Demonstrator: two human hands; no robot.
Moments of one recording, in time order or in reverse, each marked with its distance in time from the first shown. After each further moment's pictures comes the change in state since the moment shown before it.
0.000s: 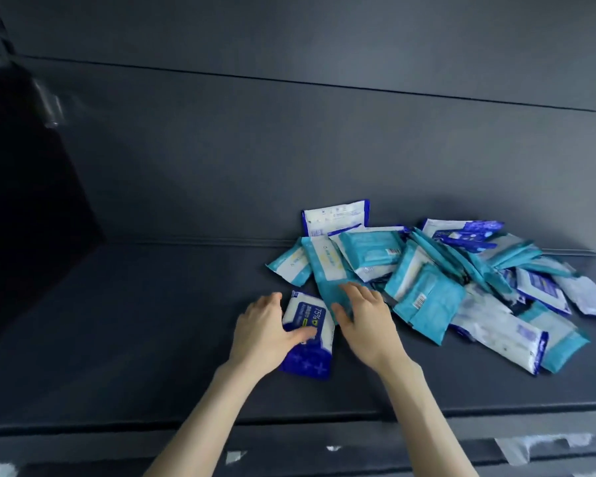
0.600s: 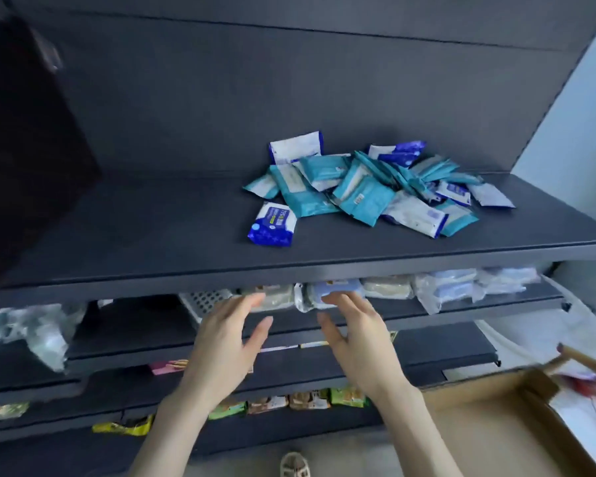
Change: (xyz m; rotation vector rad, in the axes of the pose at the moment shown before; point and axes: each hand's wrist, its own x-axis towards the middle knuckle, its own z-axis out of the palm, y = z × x) left_hand -0.237 -0.025 0.013 -0.134 0.179 0.331; right_hand -0.256 -0.015 -0.025 0.194 0.142 -0.019
